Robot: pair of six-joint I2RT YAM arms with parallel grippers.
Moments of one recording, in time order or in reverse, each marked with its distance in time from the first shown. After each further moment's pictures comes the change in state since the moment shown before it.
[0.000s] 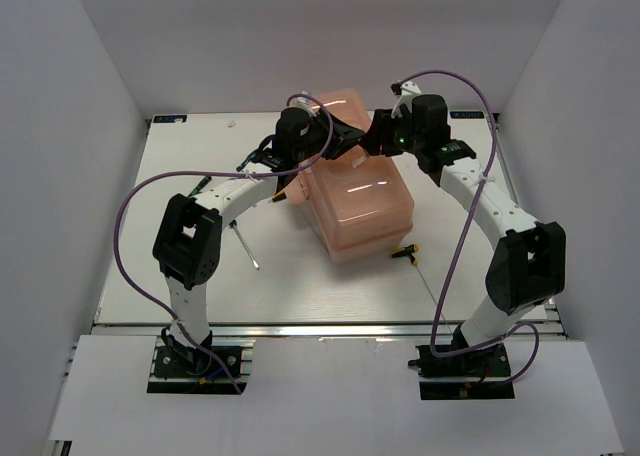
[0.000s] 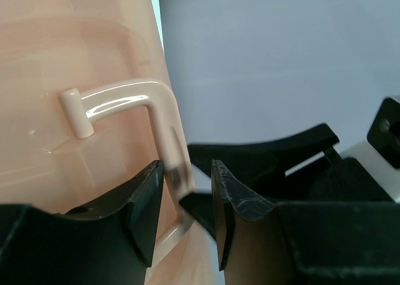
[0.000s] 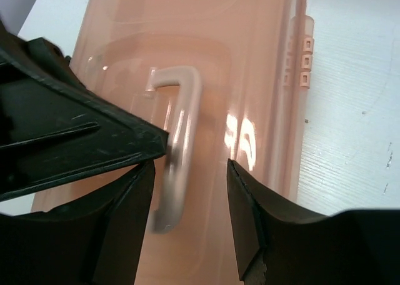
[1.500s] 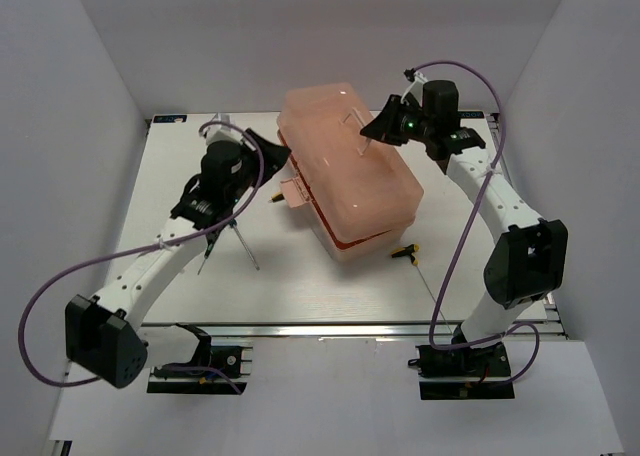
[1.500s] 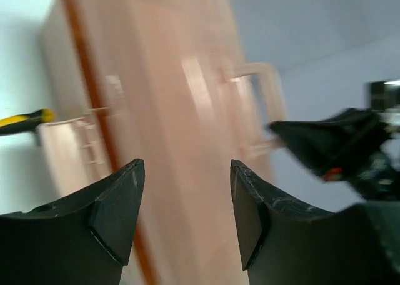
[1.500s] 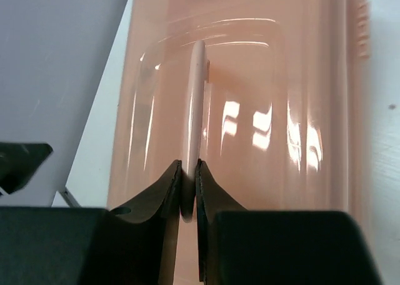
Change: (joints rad) left arm 0.079 -0.650 -0.393 -0.304 -0.377 0.262; right arm -0.040 0.026 0.087 -0.039 -0.197 0.277
